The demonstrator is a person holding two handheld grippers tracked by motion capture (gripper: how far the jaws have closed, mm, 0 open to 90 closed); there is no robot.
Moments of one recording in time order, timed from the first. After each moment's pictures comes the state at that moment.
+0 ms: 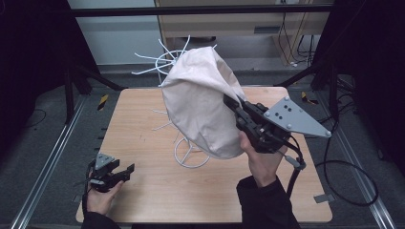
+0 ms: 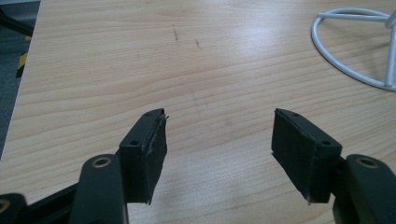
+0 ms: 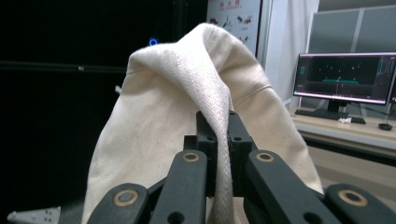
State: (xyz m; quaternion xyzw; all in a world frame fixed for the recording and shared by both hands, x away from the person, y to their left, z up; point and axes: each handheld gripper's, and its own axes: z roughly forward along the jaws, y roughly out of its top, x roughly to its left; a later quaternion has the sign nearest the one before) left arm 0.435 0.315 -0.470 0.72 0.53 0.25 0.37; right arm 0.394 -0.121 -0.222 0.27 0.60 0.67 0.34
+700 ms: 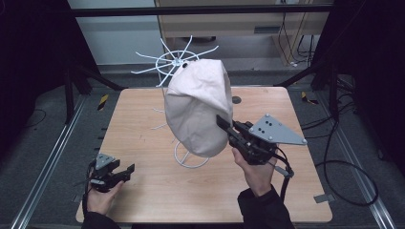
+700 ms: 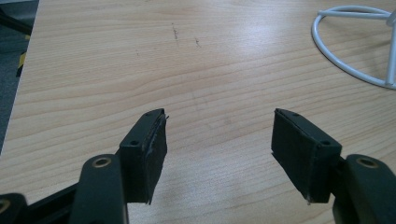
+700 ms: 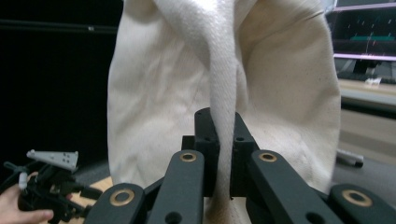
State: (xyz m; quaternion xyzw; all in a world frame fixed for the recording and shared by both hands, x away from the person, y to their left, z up) left arm 0.435 0.315 -0.470 0.73 0.53 0.25 0.36; right arm 0.403 -0.115 -0.275 0.28 0.65 0.64 0.29
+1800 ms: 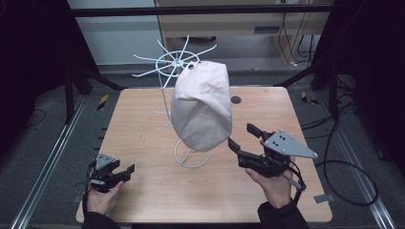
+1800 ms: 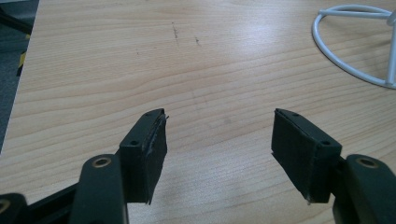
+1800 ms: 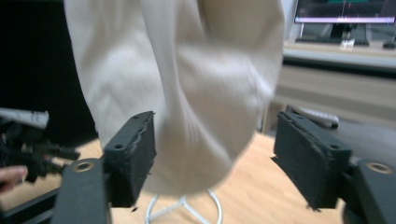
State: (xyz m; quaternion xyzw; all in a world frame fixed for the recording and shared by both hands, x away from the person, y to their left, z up) left arm 0.435 0.314 -0.470 0.72 0.53 0.25 0.36; right arm 0.397 -0.154 -0.321 0.33 0.67 0.60 0.29
